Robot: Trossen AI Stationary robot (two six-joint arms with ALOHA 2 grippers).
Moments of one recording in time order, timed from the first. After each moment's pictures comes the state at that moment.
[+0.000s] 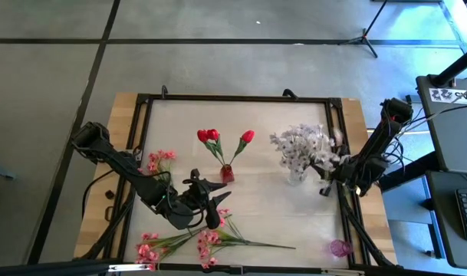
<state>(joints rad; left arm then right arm) -0.61 1.58 1.12 -0.03 -1.01 -0.62 1.08 0.75 0.02 1.38 1.38 -0.84</state>
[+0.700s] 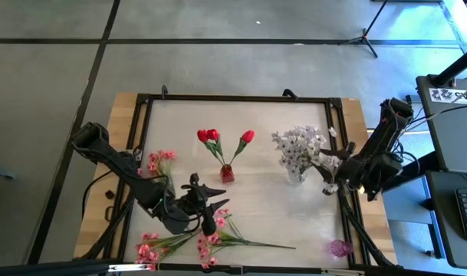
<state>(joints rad) -0.65 1.58 1.12 -0.03 -0.97 -0.59 1.08 0.75 0.35 1.02 1.57 -0.77</state>
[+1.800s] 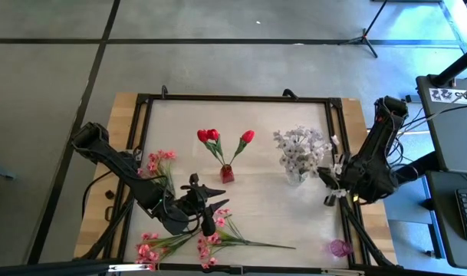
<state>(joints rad) -0.65 1.58 1.12 -0.03 -0.98 -0.57 1.20 0.75 0.31 0.65 1.57 -0.31</state>
